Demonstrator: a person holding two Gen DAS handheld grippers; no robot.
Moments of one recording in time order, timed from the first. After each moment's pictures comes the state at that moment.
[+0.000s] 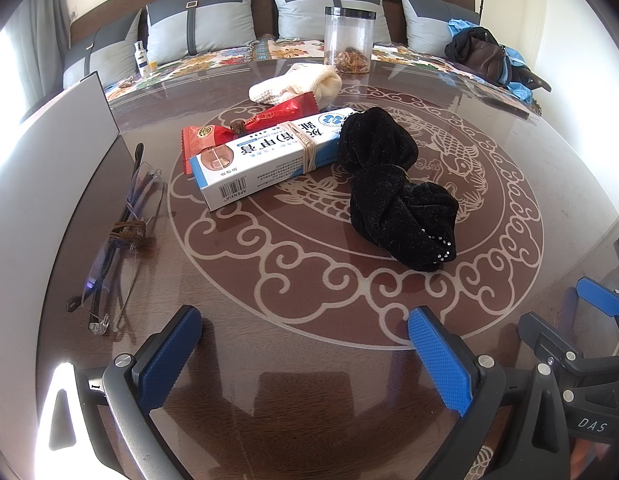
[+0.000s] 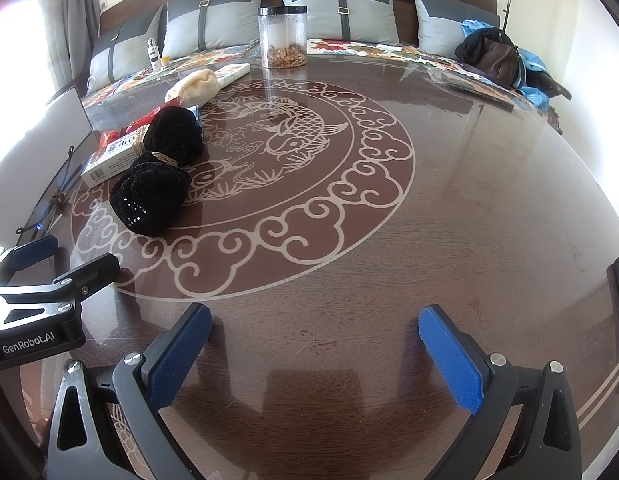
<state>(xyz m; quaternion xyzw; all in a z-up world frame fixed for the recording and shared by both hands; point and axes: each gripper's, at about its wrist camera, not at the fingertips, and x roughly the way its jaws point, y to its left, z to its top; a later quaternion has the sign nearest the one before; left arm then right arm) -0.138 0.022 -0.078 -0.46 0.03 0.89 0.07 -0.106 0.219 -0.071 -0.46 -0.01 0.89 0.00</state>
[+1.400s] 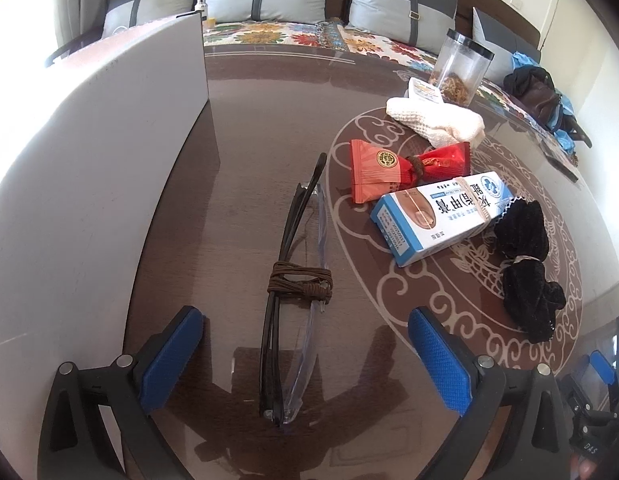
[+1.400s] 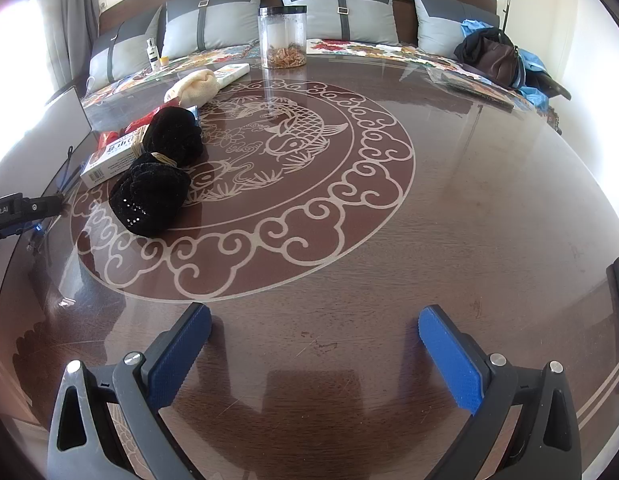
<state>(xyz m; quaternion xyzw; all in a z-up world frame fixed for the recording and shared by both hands) -0.197 -0.095 -0.072 -0.50 -0.04 0.87 0.02 -0.107 0.219 -0.071 -0.46 -0.01 0.89 0.00</state>
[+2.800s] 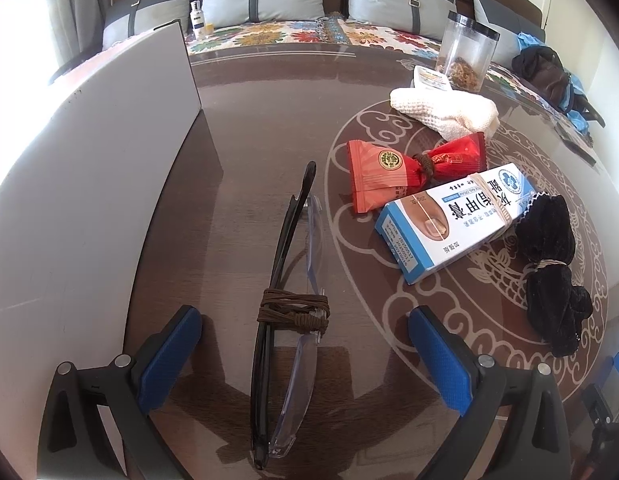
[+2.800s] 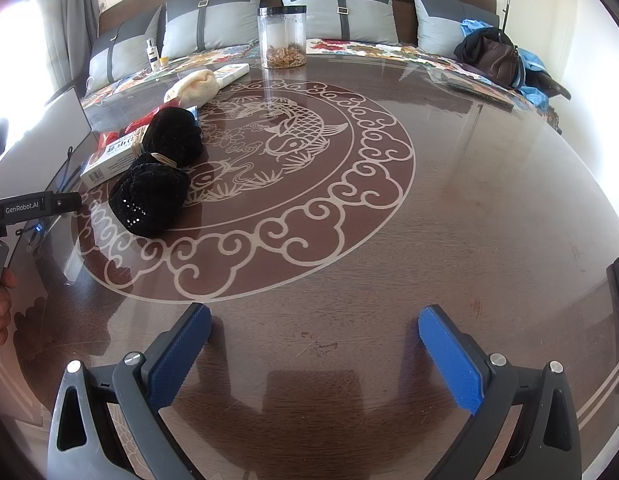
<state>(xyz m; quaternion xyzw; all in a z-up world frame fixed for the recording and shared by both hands) -0.213 -0.084 -0.077 -0.50 0.00 0.86 0.00 -0.107 0.218 -0.071 -0.46 -0.01 0.89 0.00</state>
